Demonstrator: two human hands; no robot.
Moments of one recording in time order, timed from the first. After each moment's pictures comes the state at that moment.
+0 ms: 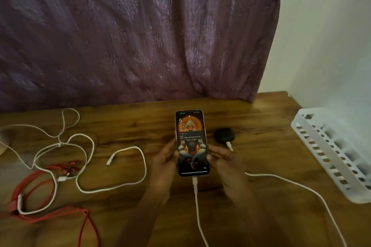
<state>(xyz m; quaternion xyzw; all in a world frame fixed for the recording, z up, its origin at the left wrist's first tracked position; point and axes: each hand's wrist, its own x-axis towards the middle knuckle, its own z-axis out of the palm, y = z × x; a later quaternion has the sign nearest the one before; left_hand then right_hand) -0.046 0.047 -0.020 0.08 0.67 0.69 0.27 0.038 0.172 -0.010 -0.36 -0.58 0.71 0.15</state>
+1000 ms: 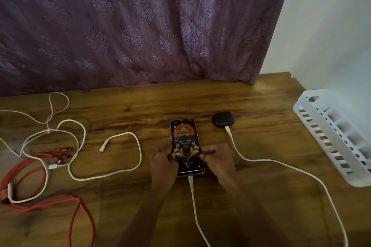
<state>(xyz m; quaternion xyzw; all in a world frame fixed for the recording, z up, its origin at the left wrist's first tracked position) -0.040 0.052 -0.069 0.13 0.89 0.42 0.15 0.028 0.176 -0.059 -0.41 -0.75 0.51 0.03</state>
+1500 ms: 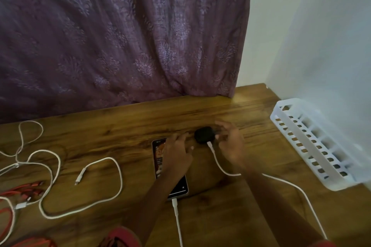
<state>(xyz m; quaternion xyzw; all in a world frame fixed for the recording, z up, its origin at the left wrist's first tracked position) -0.058 0.142 -0.044 0.32 0.88 0.33 0.12 0.026 0.279 -0.039 -0.38 -0.80 0.42 0.20</state>
